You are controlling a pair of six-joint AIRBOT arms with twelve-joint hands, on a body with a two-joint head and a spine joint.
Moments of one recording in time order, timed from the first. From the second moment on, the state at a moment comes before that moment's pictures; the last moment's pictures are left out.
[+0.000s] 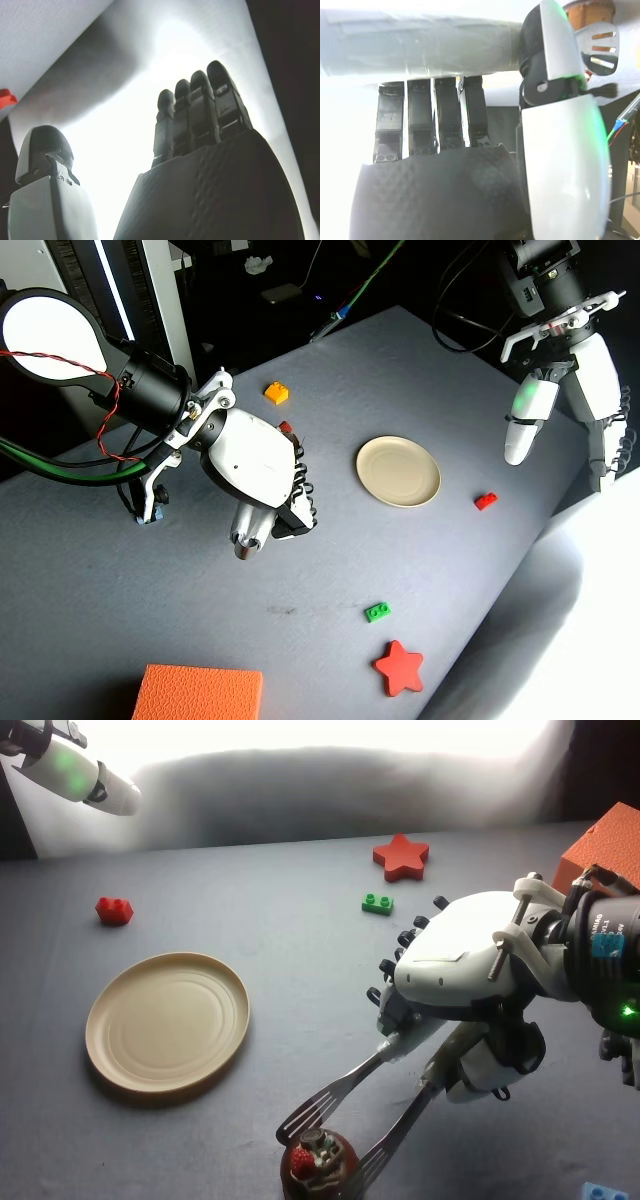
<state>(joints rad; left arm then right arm) 0.01 -1.09 1.50 0.83 0.47 -0.14 -0.22 -1.12 0.87 -0.73 -0.36 -0.38</state>
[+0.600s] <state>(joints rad) 0.01 -1.09 1.50 0.83 0.47 -0.14 -0.22 -1.12 0.87 -0.73 -0.36 -0.38</state>
